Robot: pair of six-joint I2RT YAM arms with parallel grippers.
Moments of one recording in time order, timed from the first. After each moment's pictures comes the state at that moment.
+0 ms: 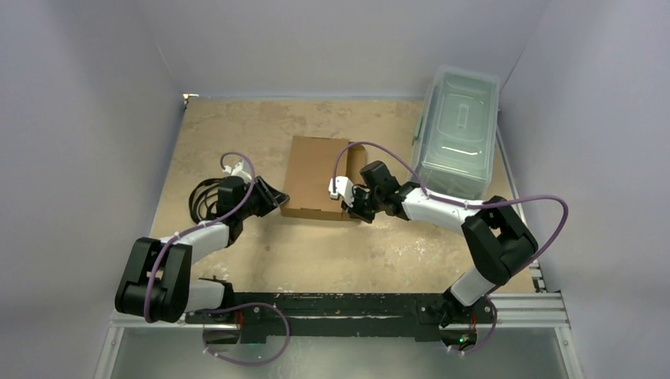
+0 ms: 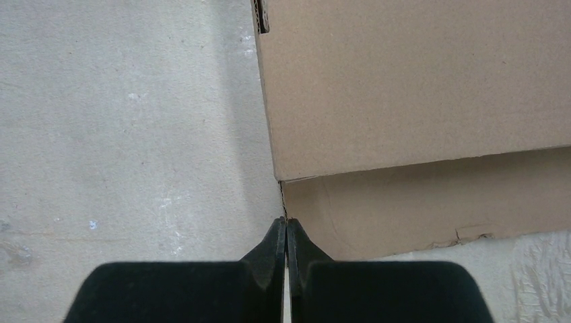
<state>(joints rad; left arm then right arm) -0.17 1.30 0.39 0.37 0.31 -0.78 0.68 1.60 0.90 -0.20 -0.37 -0.57</state>
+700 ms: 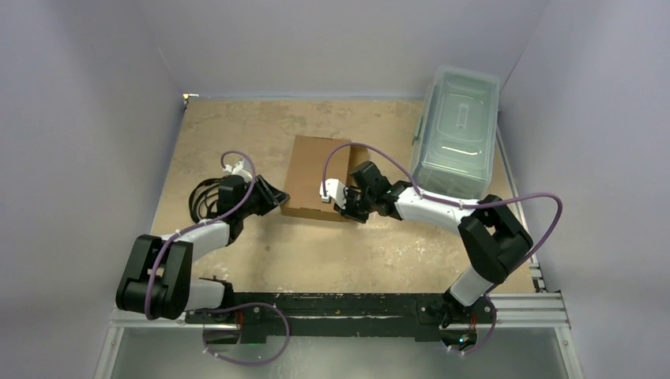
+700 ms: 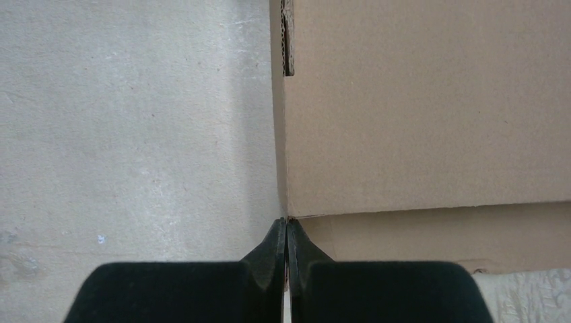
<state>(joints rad) -0.17 1.32 0.40 0.38 0.31 -0.78 0.74 1.63 0.96 -0.24 -0.33 -0.59</state>
